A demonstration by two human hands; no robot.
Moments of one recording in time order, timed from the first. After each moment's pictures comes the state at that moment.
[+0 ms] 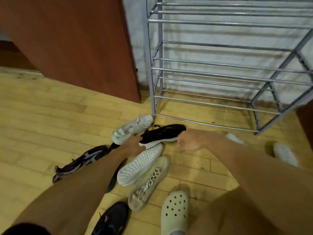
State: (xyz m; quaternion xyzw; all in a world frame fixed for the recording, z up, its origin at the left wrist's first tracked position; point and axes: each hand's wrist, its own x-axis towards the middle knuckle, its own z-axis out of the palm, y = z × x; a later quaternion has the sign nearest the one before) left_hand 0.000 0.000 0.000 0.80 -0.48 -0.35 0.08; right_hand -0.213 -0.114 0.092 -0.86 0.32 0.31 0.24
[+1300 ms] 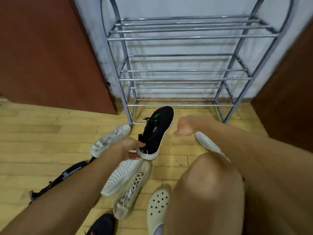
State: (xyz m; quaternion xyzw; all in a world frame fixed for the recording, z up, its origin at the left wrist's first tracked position) left_hand -0.090 -0.025 0.075 0.75 -0.19 -0.58 0.26; right_hand -0.288 -0.128 0.151 -0.81 0.46 0.26 0.24
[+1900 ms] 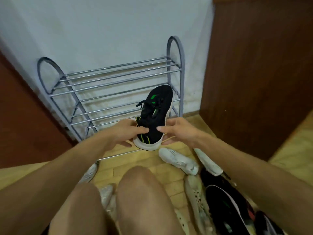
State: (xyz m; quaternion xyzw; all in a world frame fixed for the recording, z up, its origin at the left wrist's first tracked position) left_hand -0.261 -0.071 0.267 0.66 -0.56 -0.46 0.19; right_hand -0.466 -0.098 0.218 -0.57 0.44 -0.30 0.63
